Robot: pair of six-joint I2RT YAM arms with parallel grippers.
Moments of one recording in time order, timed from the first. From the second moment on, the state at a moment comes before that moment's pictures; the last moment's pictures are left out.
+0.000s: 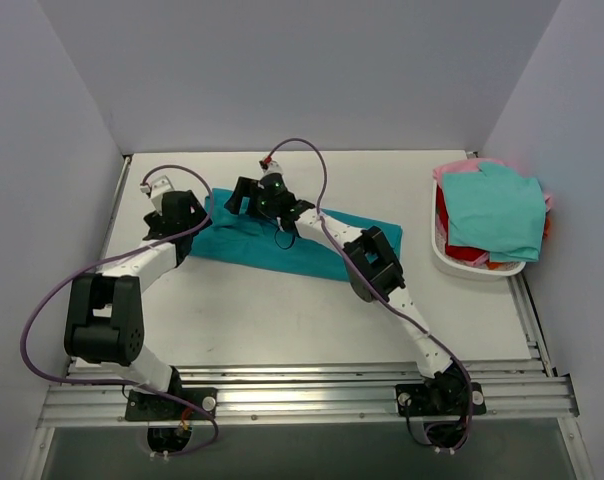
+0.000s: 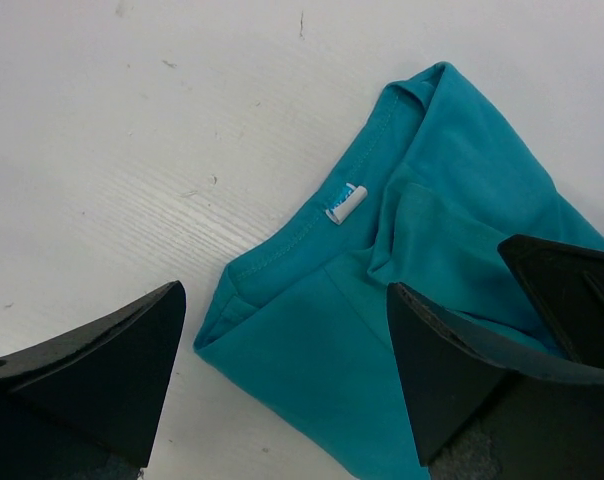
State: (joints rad) left arm -0.12 1.59 0.93 0.07 -0.39 -0.54; right arm 0.69 2.63 2.16 0.06 -0.11 0.72
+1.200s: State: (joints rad) left arm -0.12 1.60 0.89 0.13 -0.36 -0.56; right arm 0.69 2.60 2.11 0.06 0.00 0.70
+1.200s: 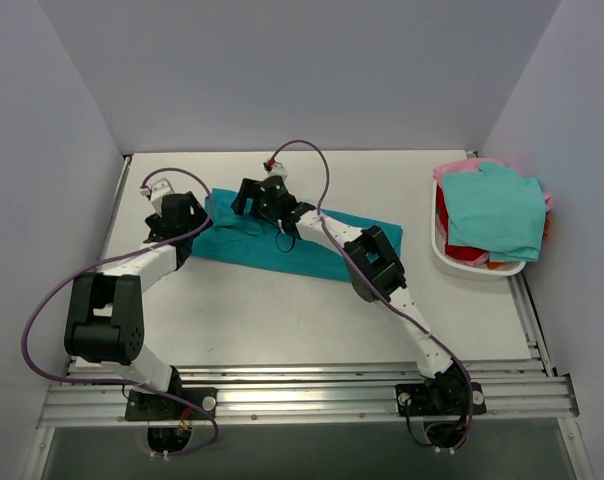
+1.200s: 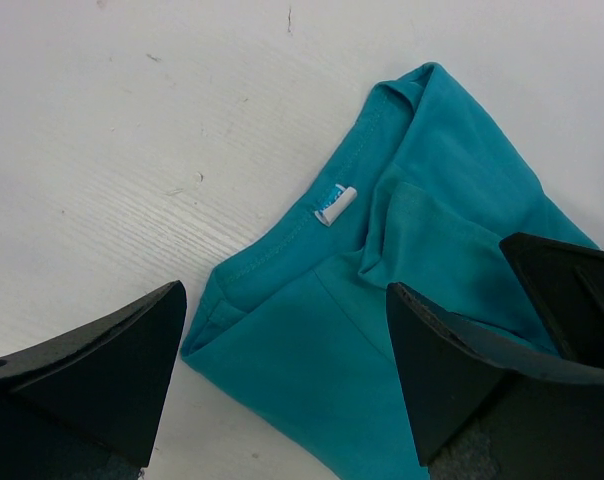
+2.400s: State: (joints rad) left arm -0.12 1.60 0.87 0.16 -0.35 -0.57; right arm 0.72 2.54 1.92 0.14 -0.01 0.70
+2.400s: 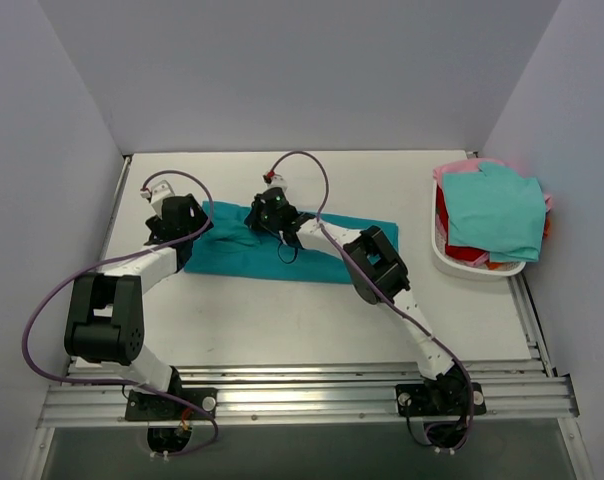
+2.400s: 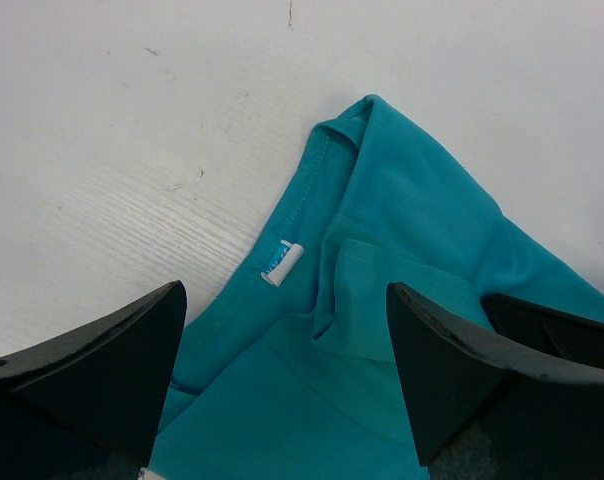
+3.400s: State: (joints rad) left arm -0.12 1.84 1.19 0.07 -0.32 -0.54; right arm 0.79 2.23 1.59 0.12 0.08 0.63
